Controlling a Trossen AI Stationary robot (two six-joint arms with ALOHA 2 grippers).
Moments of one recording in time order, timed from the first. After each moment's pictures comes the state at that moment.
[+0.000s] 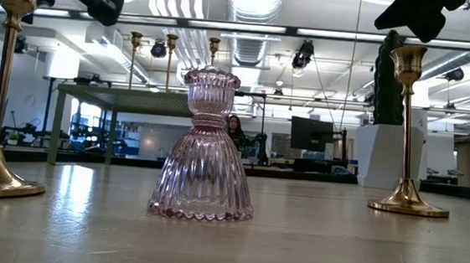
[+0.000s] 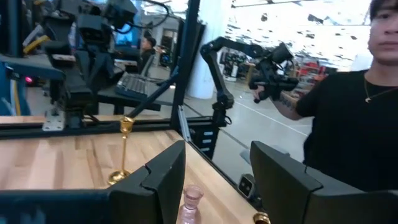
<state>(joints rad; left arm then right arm) 0.40 0.55 0.36 0.24 0.94 -0.24 0.40 0.92 0.85 -0.61 0.55 0.57</state>
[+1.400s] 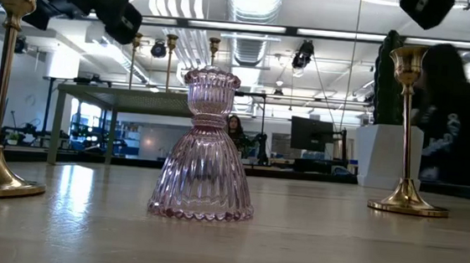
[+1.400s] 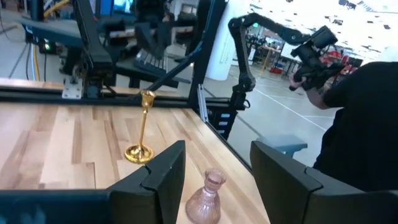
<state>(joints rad) 0.35 0.66 0.40 0.24 0.83 -0.18 0.53 1.01 0.85 -0.39 0.42 0.65</state>
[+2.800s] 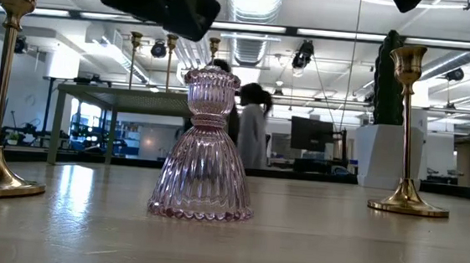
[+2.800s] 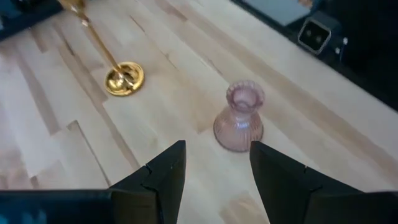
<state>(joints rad) -0.10 1.38 1.01 -0.35 0.36 0.46 0.48 1.07 0.93 -0.44 0.62 0.36</state>
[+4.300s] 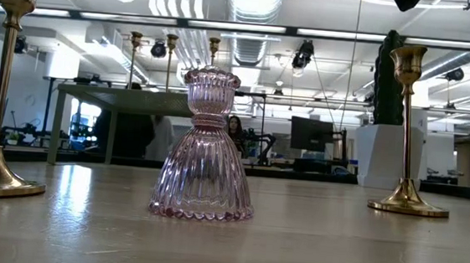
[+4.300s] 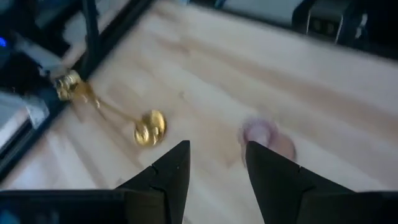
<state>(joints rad) -0.25 1.44 1.09 -0.28 0.17 0.68 0.48 1.08 0.93 -0.41 0.65 0.37</state>
